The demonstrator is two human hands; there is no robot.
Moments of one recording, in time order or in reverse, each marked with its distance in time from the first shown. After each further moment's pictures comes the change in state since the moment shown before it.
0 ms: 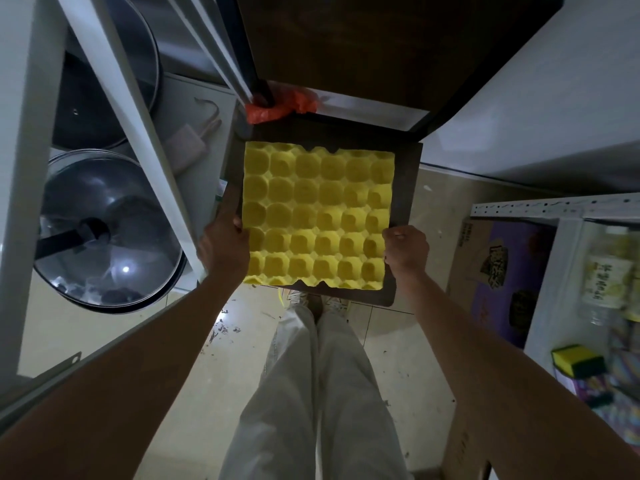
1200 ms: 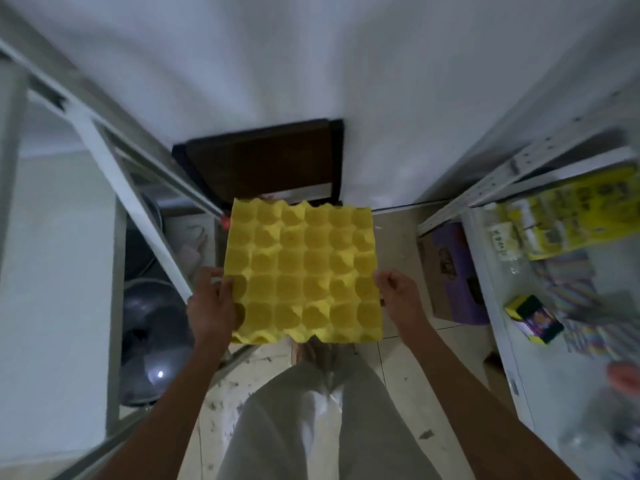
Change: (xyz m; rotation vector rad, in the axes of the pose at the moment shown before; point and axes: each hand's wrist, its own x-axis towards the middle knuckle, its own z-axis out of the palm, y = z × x) left_hand -0.094 0.052 -0.147 -0.280 0.032 0.316; right_hand -0.161 0.026 -0.138 0.634 -0.012 -0.108
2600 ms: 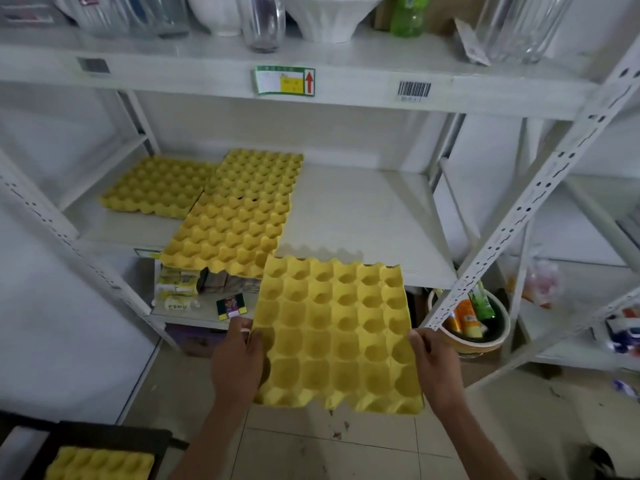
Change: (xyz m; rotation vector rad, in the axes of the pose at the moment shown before) left_hand -0.543 0.183 -0.042 0.064 -0.782 1.231; right_hand -0.667 0.231 -0.229 0.200 1.409 0.040
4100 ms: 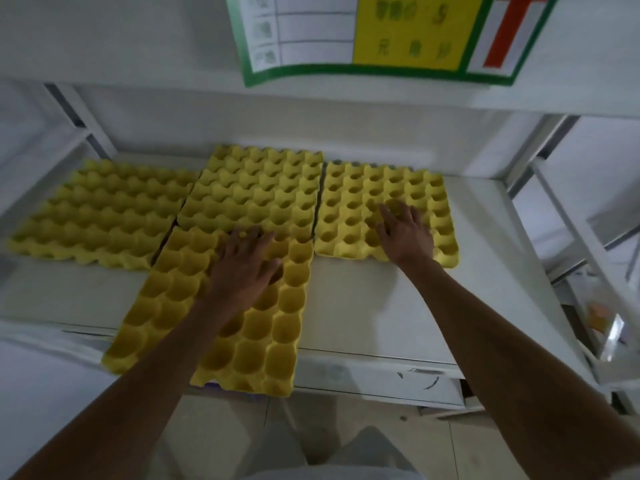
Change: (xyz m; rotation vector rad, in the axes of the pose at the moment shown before) left_hand 0.437 0.012 0.117 0.601 -0.264 0.503; right_hand 0.462 -0.060 0.242 -0.825 -0.138 -0.191
